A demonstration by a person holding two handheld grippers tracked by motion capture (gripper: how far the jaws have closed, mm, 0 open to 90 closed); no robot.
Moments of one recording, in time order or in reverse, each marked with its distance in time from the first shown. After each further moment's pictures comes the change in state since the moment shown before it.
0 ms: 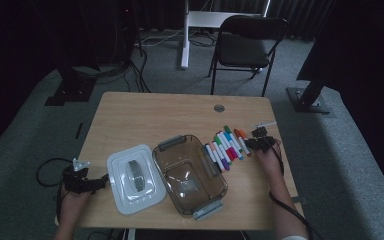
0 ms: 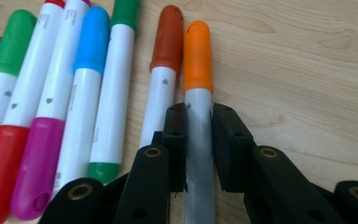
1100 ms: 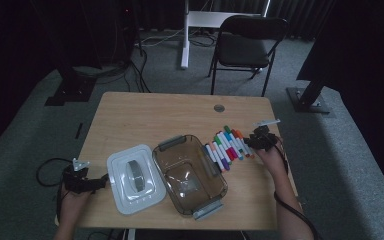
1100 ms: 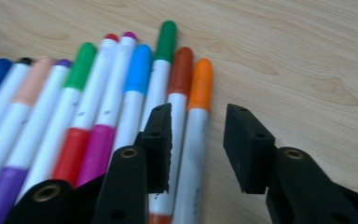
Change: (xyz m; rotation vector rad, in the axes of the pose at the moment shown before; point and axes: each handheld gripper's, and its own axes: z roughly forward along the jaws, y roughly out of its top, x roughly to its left) left arm 0.000 0.000 0.000 0.002 0.004 0.000; right arm 0.010 0.010 -0.029 -0.080 0.032 -0.084
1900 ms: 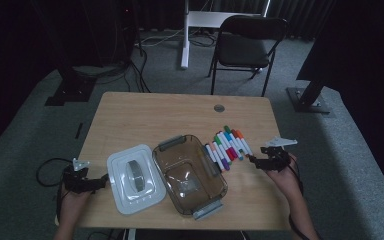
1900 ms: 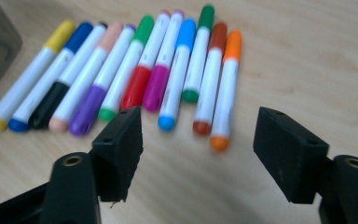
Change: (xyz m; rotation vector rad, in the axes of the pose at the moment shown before) left arm 0.000 0.000 0.000 0.000 0.000 0.000; right arm 0.016 -0.054 -0.062 -0.108 0.073 -0.068
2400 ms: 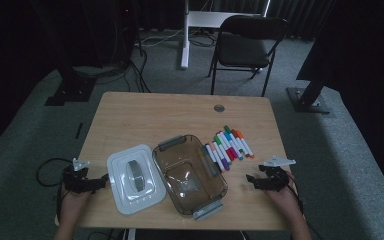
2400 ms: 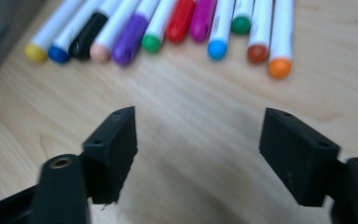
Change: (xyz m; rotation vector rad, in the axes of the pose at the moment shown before) left arm 0.000 0.000 0.000 0.000 0.000 0.000; right arm 0.027 -0.054 -0.003 0.025 0.064 0.016
